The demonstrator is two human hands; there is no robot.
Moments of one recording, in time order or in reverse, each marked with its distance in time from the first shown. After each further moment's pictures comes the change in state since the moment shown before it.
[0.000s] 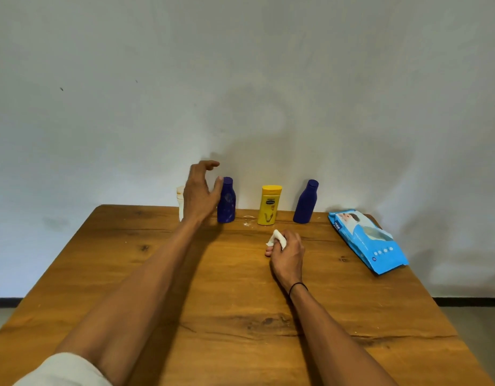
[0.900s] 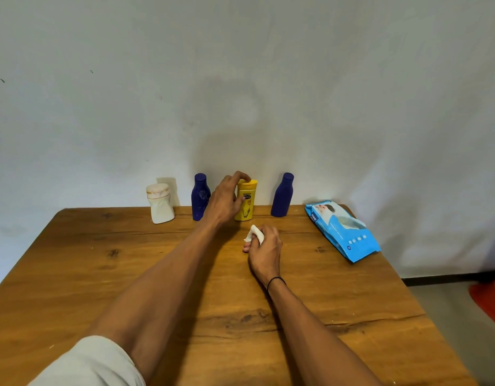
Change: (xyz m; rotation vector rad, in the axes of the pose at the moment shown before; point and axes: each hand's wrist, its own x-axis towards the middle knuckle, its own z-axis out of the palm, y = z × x) left_hand -0.019 0.032 0.099 0.108 -0.430 0.085; right_hand 0.000 -0.001 0.000 0.012 0.001 0.041
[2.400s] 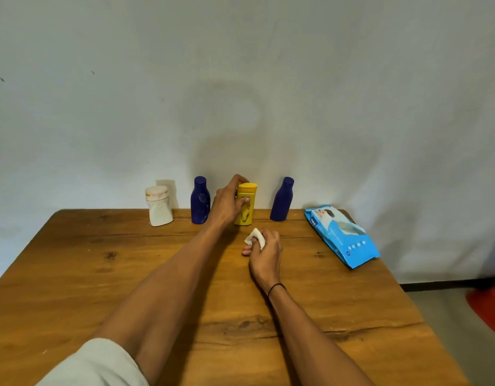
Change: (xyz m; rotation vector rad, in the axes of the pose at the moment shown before) left_hand -0.002 0.018 -0.002 -0.204 -0.035 -0.185; right_hand -0.006 -0.011 -0.007 0.099 -0.010 0.005
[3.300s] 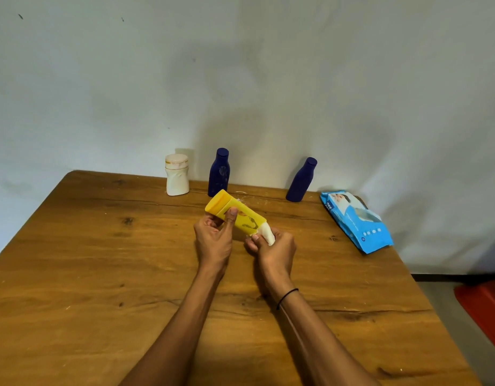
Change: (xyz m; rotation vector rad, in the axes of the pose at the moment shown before) left_hand -0.153 -0.024 -0.010 -0.759 0.474 -0.376; right_hand -0.062 -0.033 0.006 0.184 0.008 0.259
